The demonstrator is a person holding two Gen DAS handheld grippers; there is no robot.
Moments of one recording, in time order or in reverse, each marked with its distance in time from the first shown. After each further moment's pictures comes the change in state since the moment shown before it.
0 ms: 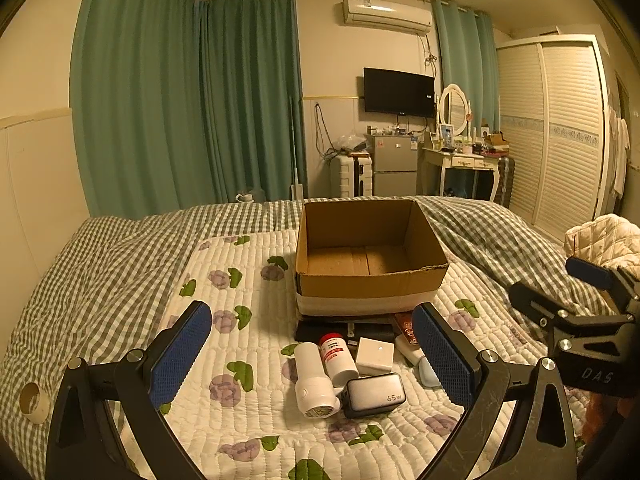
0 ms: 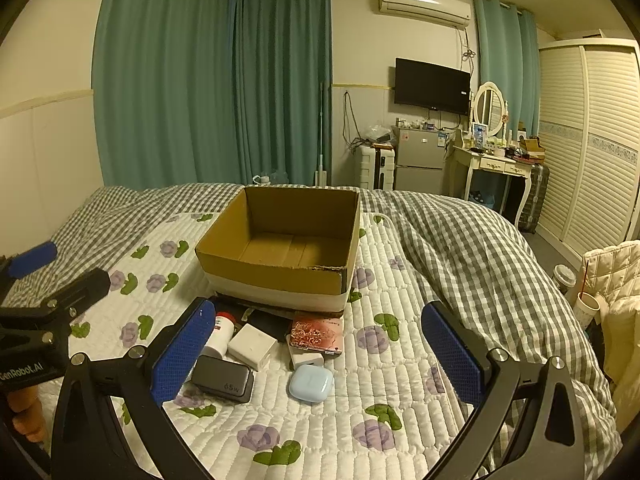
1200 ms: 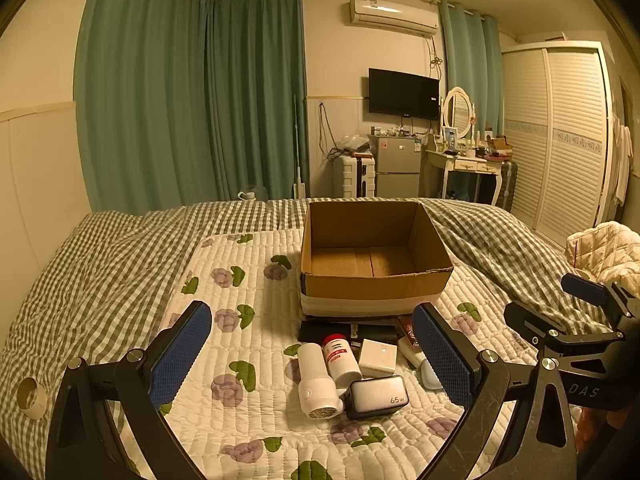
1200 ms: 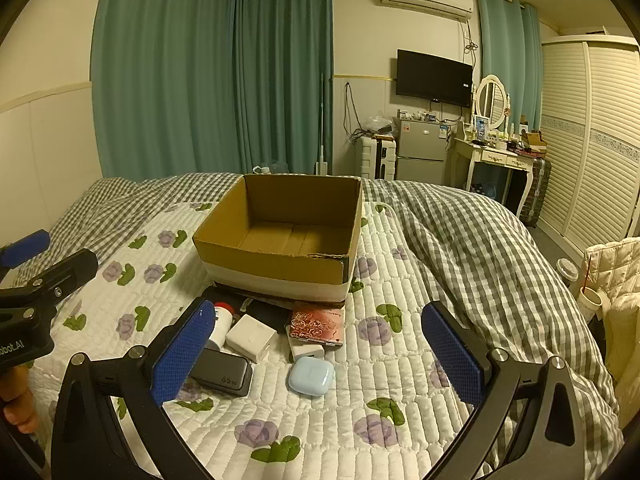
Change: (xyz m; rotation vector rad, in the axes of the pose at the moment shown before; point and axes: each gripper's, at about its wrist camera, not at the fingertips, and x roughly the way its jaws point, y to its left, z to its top) left arm 0.003 0.003 -0.002 -0.022 0.003 0.004; right arm 0.013 -0.001 -0.006 -0.005 0.041 0.004
